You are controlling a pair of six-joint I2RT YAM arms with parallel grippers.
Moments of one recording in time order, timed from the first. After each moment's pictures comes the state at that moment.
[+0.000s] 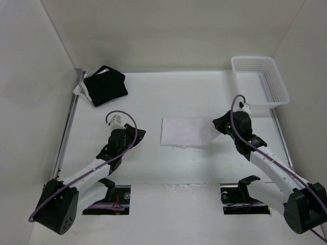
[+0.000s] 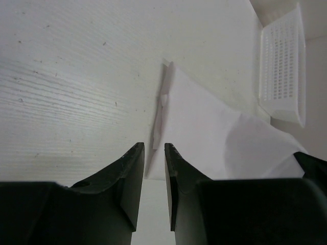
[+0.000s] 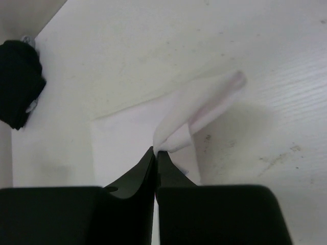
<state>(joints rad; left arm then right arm) -0.43 0.97 0.24 0.35 -0.07 -1.00 0.32 0.96 0.54 -0.03 0.11 0.80</state>
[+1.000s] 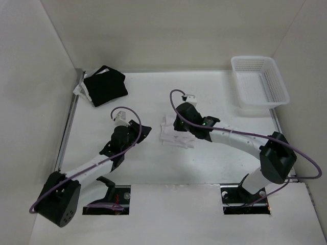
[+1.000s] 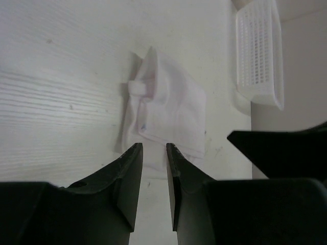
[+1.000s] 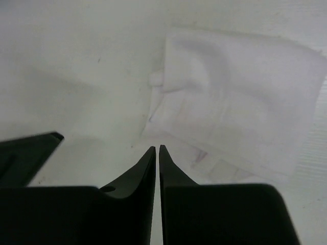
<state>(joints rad) -0.45 1.02 0.28 0.42 -0.02 -1.01 0.86 1.57 1.11 -0.27 0.32 0.73</state>
